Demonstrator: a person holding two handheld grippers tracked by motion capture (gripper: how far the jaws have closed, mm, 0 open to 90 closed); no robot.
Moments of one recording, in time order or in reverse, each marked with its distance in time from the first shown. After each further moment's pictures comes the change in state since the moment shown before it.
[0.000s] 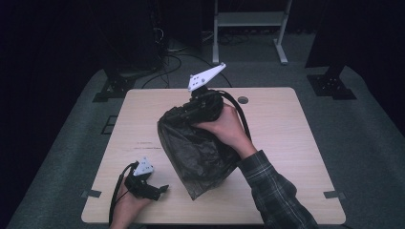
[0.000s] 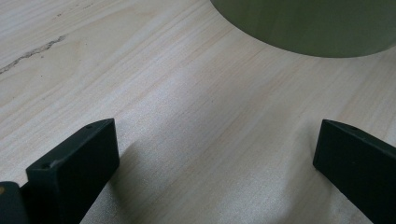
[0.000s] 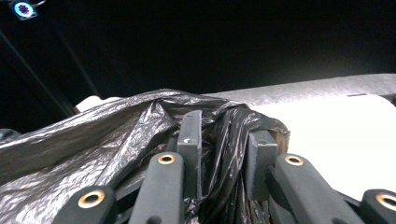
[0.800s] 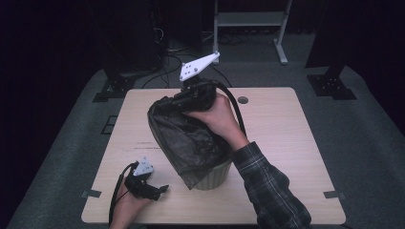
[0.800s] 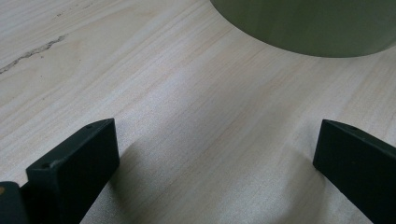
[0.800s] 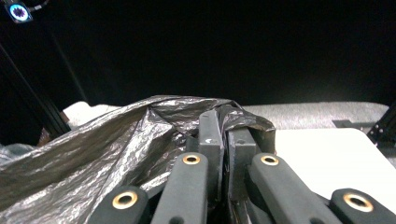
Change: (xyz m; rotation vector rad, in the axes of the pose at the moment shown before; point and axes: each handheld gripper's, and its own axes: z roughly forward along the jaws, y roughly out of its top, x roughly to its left) left arm 0.000 0.000 0.000 0.000 -0.001 0.000; right arm -0.001 0.031 0.003 -0.048 -0.023 -0.087
